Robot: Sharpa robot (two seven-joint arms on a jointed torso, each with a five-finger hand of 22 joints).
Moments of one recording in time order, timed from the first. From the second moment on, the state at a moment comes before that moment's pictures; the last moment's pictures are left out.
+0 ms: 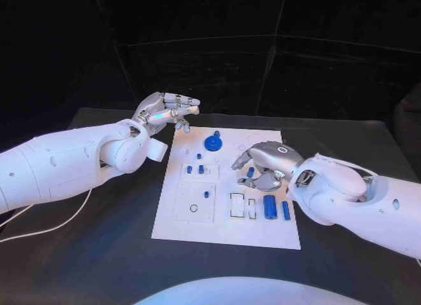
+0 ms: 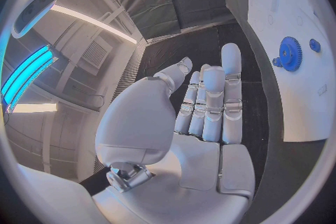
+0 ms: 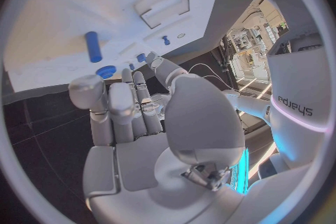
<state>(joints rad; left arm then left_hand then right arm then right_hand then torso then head) 1.26 -0.82 -0.12 1.36 -0.12 -0.19 0.47 1.28 -0.08 0.41 -0.05 0.05 0.98 0.17 0.15 0.07 1.04 0.10 0.39 0.11 1.27 0.02 1.00 0.70 0.17 1.23 0.11 0.66 0.58 1.09 -0.83 -0.01 1.73 -1.70 -0.32 -0.14 1.23 -0.16 0.42 -0.08 0.08 1.00 0.16 0.07 0.07 1.03 0.10 0.16 0.07 1.46 0.01 1.16 0.98 0.12 1.33 0.10 1.19 0.86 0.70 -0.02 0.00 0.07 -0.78</state>
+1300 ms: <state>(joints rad) 1.26 -0.81 -0.12 1.35 -0.12 -0.18 0.46 1.28 -0.08 0.41 -0.05 0.05 0.98 0.17 0.15 0.07 1.04 0.10 0.39 0.11 1.27 0.02 1.00 0.70 0.17 1.23 0.11 0.66 0.58 1.11 -0.81 0.00 1.66 -1.70 -0.16 -0.24 1.34 -0.07 0.43 -0.05 0.06 1.07 0.13 0.08 0.07 1.13 0.06 0.27 0.06 1.47 -0.01 1.15 0.96 0.12 1.36 0.09 1.19 0.88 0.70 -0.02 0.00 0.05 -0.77</state>
